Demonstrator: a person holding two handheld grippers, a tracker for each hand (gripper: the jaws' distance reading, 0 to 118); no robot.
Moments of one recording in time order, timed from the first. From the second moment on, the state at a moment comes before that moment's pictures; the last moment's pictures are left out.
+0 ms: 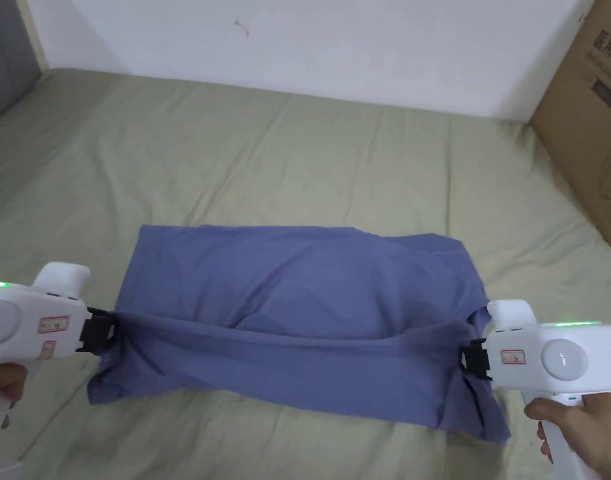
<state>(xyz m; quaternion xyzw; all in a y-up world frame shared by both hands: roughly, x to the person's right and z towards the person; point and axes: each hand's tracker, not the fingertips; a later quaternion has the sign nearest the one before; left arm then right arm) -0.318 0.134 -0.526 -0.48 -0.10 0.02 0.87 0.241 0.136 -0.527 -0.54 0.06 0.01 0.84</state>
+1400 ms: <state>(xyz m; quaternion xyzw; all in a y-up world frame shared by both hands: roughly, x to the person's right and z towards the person) -0.301 0.218 -0.337 -0.27 -0.07 0.10 0.96 0.170 0.261 -0.246 -0.11 -0.01 0.00 0.99</state>
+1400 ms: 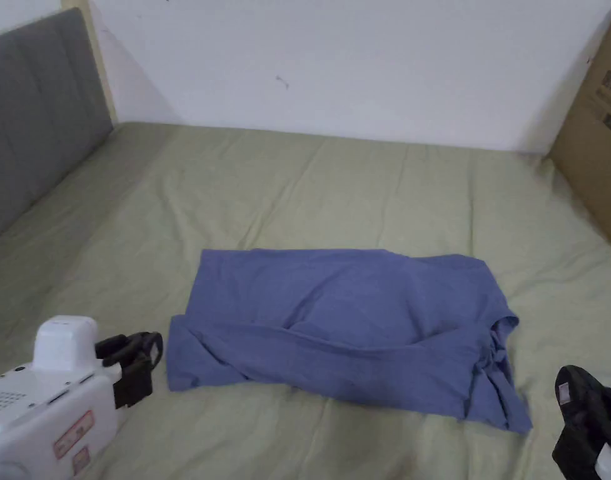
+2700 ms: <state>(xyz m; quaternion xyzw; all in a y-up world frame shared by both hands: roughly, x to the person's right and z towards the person) -0.266 0.128 -0.442 -0.42 -0.05 0.08 0.90 0.259 0.093 -0.437 -0.47 0.03 -0.04 0.88</state>
